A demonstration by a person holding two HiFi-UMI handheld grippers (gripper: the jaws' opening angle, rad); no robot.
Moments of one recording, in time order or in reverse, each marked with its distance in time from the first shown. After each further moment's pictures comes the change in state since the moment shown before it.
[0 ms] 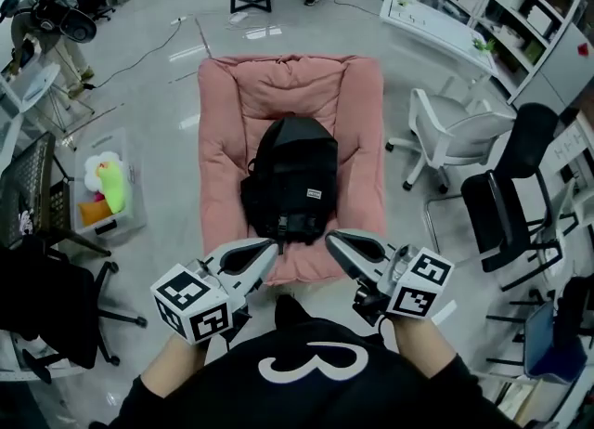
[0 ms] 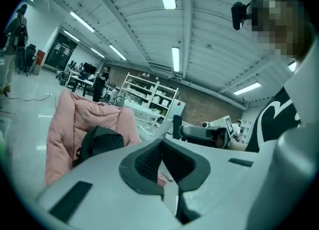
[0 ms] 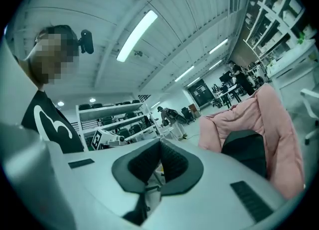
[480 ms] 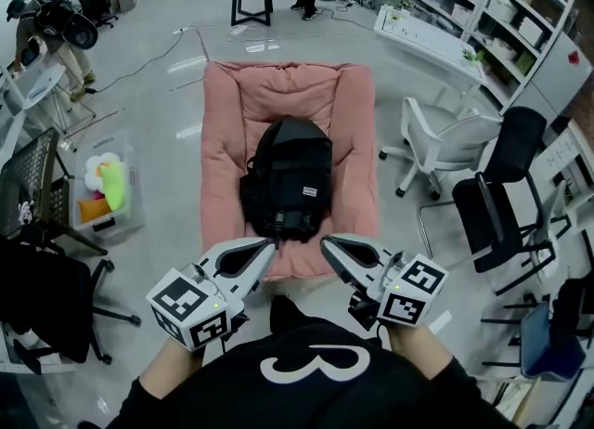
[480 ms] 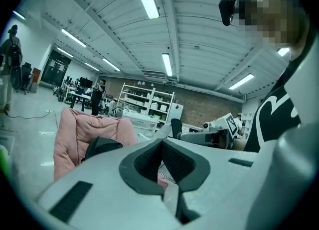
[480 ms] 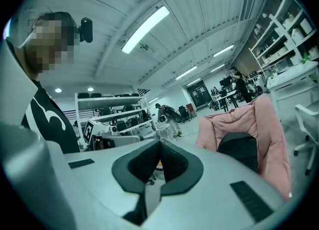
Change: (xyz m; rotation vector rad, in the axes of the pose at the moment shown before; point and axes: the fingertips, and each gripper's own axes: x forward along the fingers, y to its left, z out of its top) left arm -0.049 -0.058 -0.002 0.133 -0.068 0.024; right arm -0.027 0.062 -0.021 -0.093 0.044 -0.062
